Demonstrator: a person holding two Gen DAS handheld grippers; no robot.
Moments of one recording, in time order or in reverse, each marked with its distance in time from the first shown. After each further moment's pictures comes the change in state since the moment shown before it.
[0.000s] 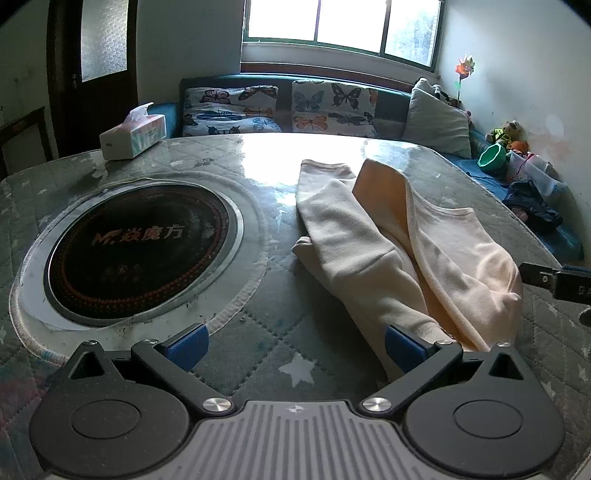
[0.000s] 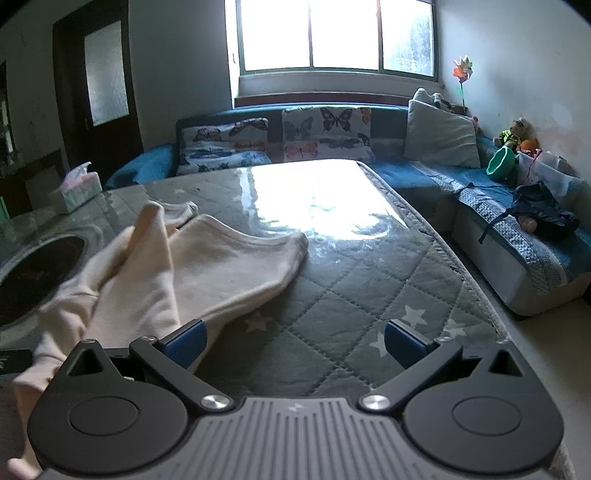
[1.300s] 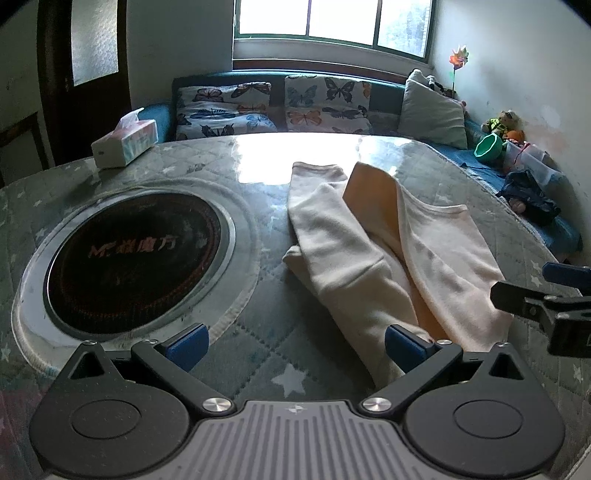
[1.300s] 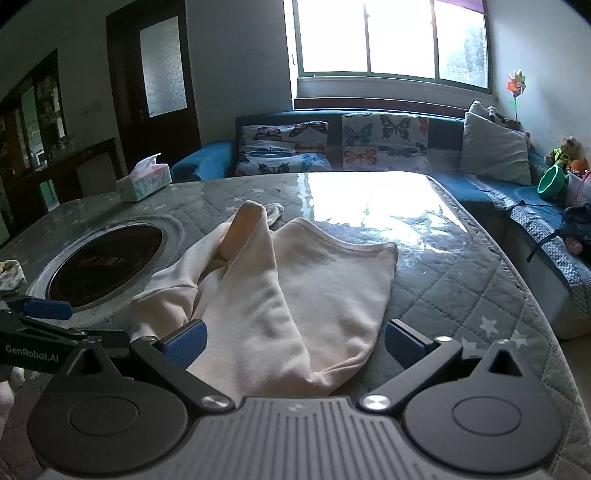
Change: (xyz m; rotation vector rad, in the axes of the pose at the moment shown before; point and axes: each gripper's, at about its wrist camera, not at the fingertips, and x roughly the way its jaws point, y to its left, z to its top) left arm -0.005 -0.008 0.013 0.039 0.013 -0.015; right arm -0.029 0.055 -0.001 -0.089 0.000 0.153
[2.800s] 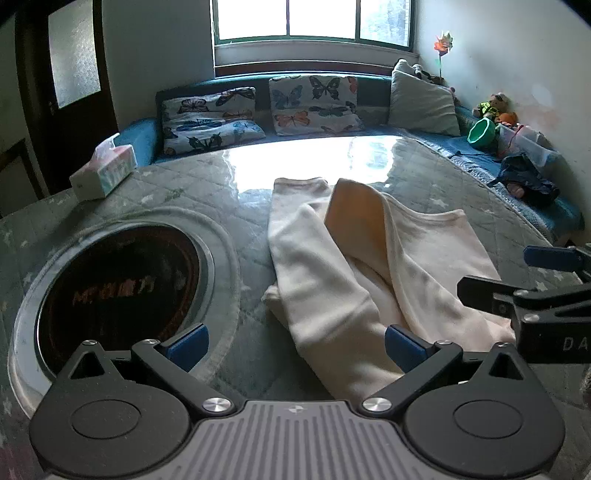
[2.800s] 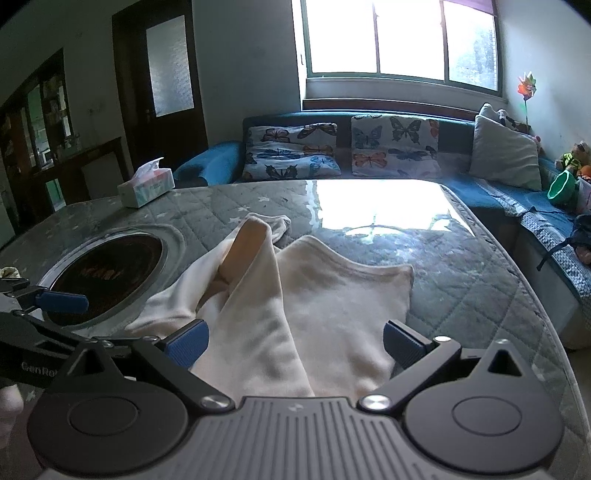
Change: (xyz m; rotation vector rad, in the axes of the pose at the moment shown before) left arm 0.024 -0.020 0.034 0.087 0.004 0.014; right arm 0.027 0.000 0.028 -0.019 0.001 0.024
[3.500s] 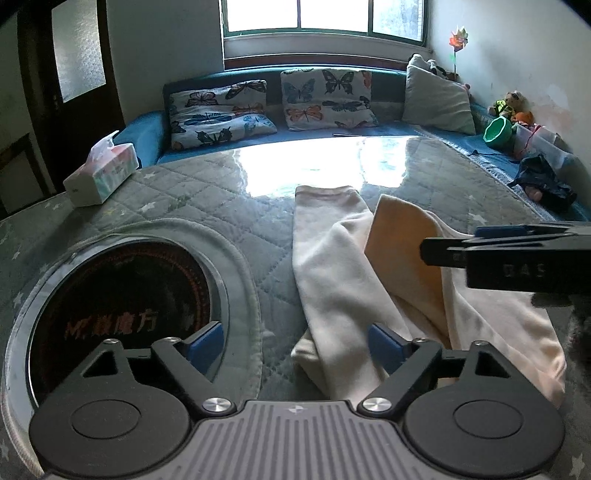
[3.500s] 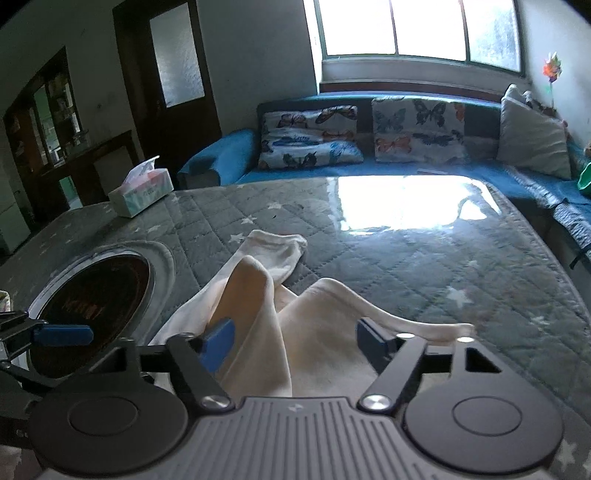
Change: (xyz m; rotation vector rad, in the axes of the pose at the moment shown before) left arm 0.048 0.018 0.032 -0.013 0.026 0.018; right arm 0.099 -0.005 0.052 0.024 0.070 0.090
